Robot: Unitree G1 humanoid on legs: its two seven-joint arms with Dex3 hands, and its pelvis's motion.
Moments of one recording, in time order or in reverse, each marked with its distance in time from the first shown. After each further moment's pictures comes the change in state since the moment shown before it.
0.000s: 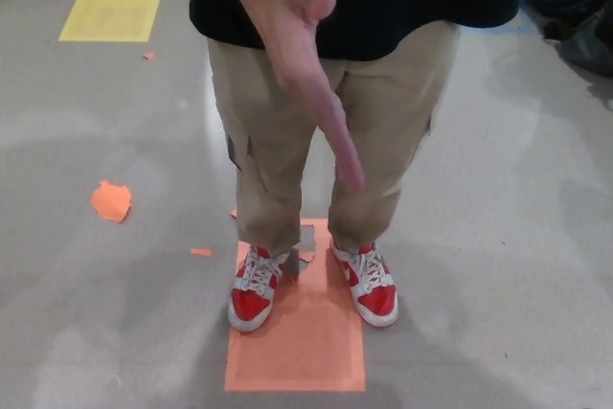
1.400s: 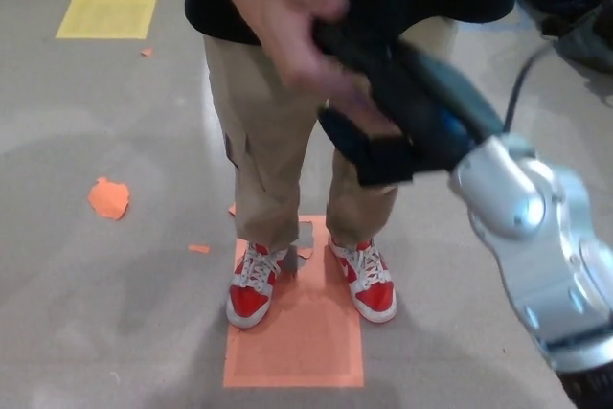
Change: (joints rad) left_arm -0.006 -0.010 -0.011 0.022 0.001 -0.029 -0.013; right_arm -0.241 0.130 0.085 -1.501 -0.237 0.321 0.107
